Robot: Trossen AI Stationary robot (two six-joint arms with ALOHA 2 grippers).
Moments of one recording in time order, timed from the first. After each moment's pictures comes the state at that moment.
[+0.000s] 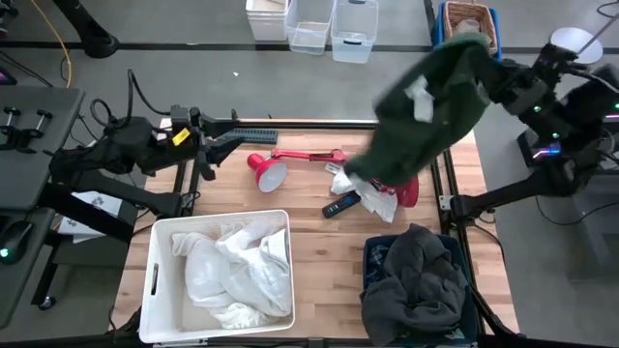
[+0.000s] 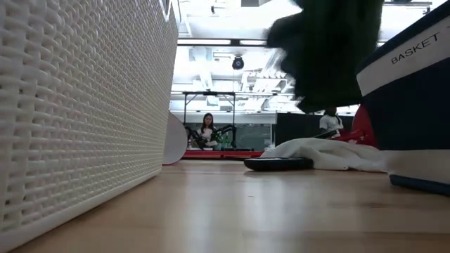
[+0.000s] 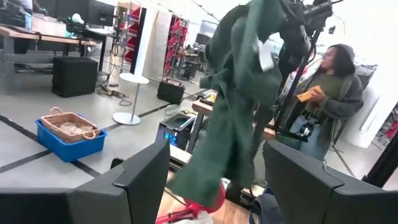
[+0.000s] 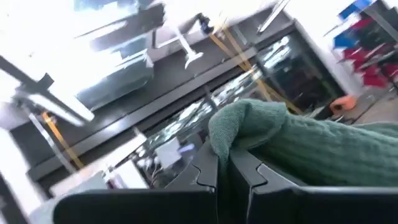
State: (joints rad) left arm -0.09 0.89 1.26 -0.33 -0.46 -0.26; right arm 0.05 1.03 1.80 -0.33 0.52 0.39
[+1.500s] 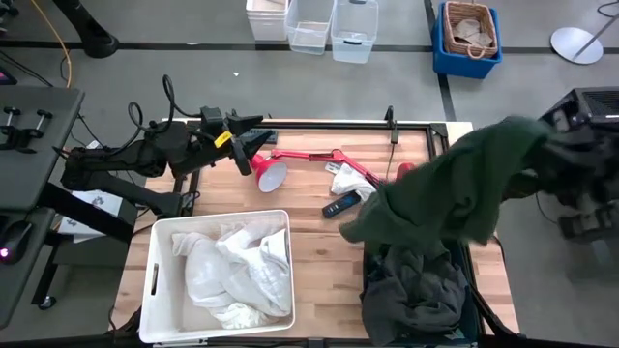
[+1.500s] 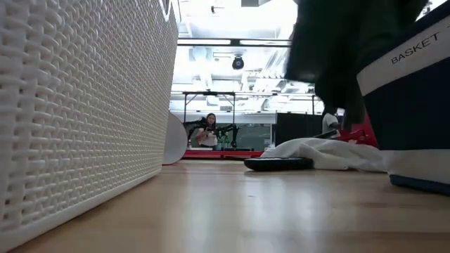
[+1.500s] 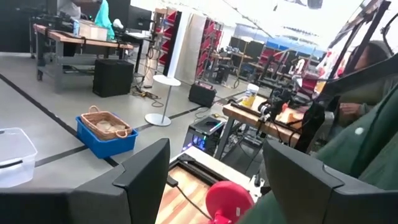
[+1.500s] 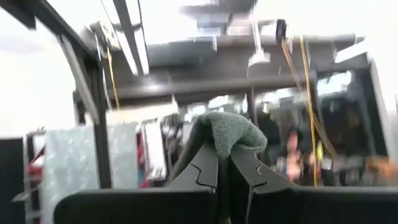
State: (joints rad) left arm -0.05 1.05 1.26 -0.18 -0.59 -0.26; right arm 1.13 1.54 2.35 0.39 1.13 -0.98
